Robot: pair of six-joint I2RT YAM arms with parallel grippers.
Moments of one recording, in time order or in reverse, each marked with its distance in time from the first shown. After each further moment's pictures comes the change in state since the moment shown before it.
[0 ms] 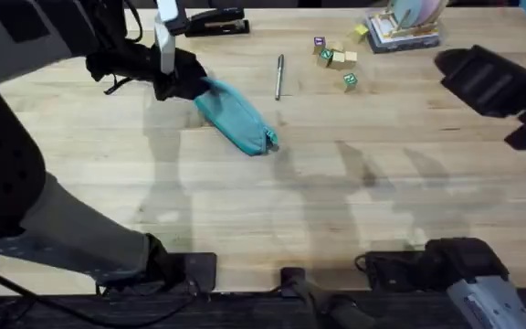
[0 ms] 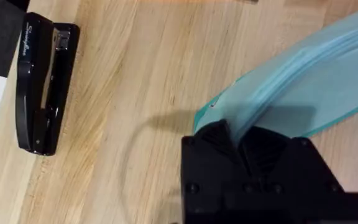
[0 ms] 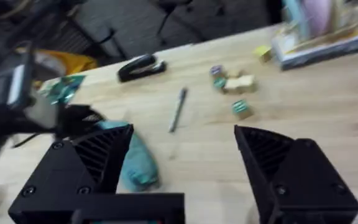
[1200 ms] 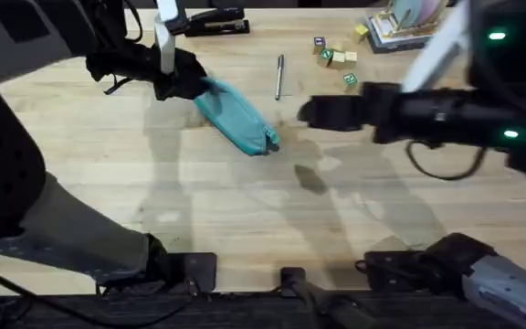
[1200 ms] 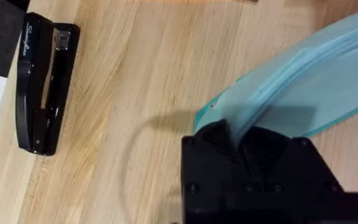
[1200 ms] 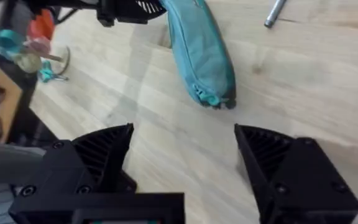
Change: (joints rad) left arm 0.000 0.000 0.000 0.001 0.000 0.000; right arm 0.443 0.478 0.000 0.093 -0.148 0.109
